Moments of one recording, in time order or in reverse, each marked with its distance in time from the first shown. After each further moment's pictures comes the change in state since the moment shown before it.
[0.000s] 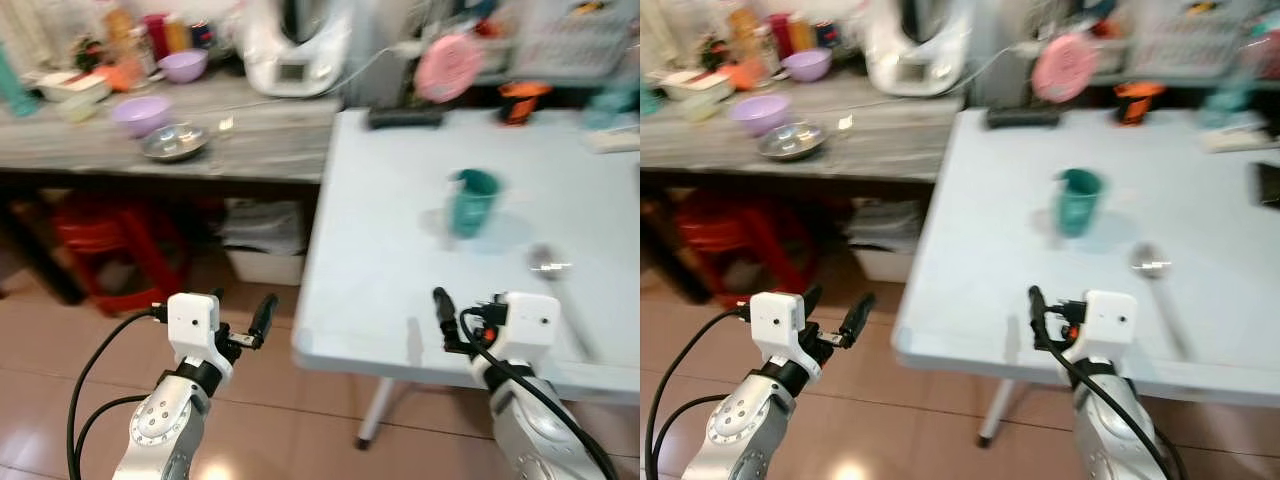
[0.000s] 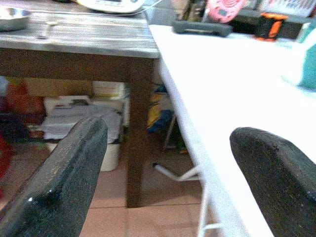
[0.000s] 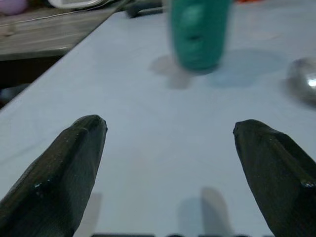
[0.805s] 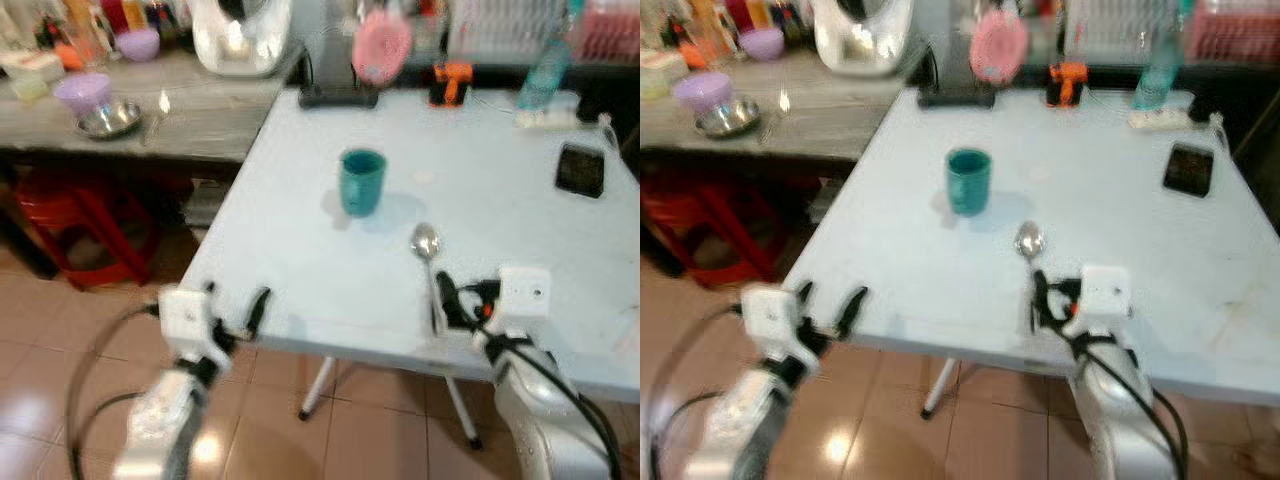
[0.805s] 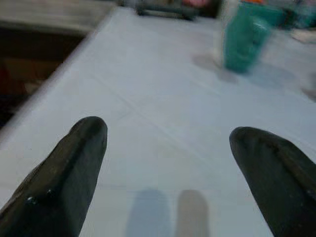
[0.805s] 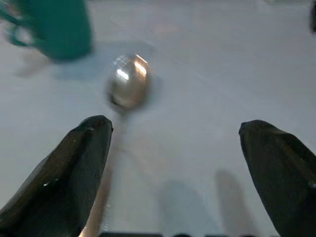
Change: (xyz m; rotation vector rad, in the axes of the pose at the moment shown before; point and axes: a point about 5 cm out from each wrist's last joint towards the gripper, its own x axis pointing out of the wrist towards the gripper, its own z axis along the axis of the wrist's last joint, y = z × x) left arm 0.006 -0.002 -0.001 -0.018 -0.010 -0.010; right arm 0.028 -0.011 0.009 -0.102 0.028 -0.021
